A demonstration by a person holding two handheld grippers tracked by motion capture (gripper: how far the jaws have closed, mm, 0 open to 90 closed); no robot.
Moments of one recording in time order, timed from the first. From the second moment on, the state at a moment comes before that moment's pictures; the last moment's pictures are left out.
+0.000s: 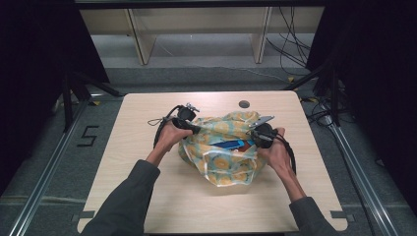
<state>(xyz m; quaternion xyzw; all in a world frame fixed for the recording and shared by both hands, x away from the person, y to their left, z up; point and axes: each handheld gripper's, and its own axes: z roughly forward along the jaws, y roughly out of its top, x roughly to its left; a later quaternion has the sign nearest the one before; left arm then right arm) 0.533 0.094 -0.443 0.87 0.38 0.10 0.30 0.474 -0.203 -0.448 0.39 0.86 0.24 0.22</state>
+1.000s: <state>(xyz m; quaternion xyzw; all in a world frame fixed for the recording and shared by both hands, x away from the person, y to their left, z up) 0.413 0.047 -0.450 0.93 0.20 0.06 0.32 0.508 -0.168 -0.432 0.37 0.86 0.30 0.18</state>
